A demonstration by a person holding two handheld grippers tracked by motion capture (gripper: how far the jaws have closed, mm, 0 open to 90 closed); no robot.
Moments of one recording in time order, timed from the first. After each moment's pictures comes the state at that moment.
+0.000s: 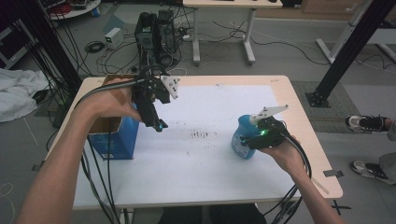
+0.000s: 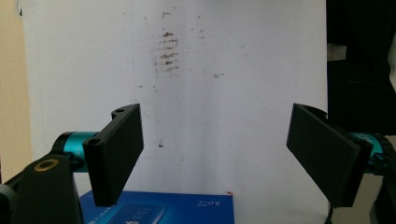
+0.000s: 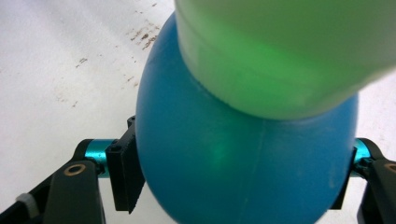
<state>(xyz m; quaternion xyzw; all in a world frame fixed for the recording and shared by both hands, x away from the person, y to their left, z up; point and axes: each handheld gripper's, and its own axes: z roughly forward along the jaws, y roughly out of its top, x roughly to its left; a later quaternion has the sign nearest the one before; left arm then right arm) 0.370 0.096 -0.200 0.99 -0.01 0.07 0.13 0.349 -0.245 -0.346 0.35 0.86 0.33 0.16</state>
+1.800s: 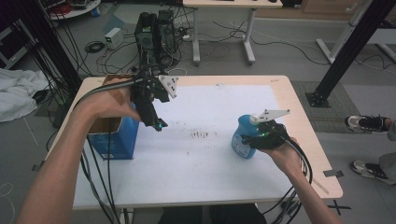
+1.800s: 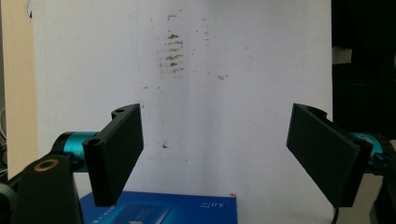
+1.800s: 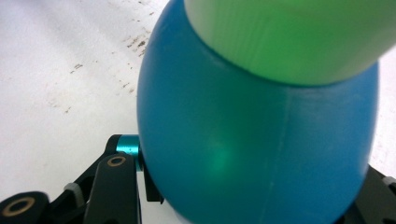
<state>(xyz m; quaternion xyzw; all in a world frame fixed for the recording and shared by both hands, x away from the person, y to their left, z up) 0.370 0.100 -0.198 0.99 -0.01 0.08 0.13 0.344 -0.249 -0.355 0.34 0.85 0.35 0.18</state>
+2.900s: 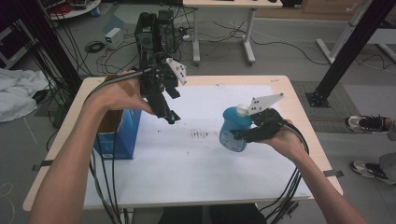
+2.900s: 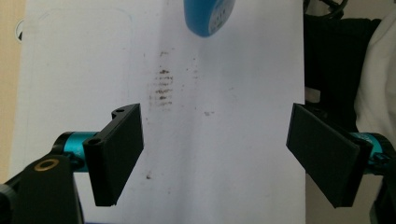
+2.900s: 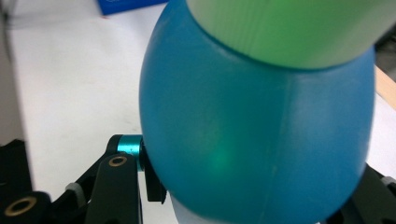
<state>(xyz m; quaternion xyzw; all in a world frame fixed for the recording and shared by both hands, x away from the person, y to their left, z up) 0.384 0.077 -0.184 0.98 0.02 0.03 0.19 0.349 -0.217 -0.299 0.18 0.90 0.37 0.12</state>
